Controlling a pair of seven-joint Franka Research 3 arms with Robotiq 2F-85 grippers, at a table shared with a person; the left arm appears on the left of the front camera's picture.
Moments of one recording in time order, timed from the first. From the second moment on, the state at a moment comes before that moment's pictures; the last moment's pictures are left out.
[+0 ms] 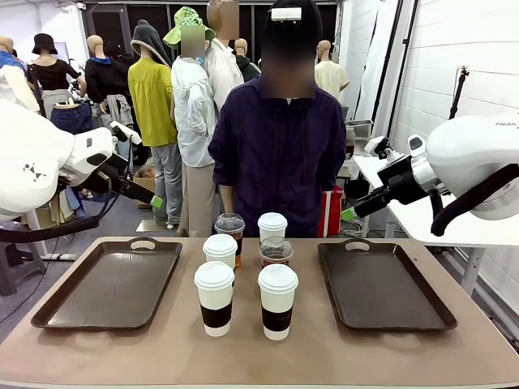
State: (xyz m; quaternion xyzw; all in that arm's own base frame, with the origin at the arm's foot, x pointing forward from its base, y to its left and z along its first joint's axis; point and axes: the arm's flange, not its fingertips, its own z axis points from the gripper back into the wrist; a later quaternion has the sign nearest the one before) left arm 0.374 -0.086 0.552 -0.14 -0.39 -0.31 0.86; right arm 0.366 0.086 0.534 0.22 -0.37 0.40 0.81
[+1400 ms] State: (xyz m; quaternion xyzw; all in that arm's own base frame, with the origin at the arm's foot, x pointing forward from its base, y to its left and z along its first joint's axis) left arm 0.373 -0.086 0.553 -0.14 -0.39 -0.31 0.86; right arm 0.455 0.082 0.520 0.28 -0.36 0.51 0.72
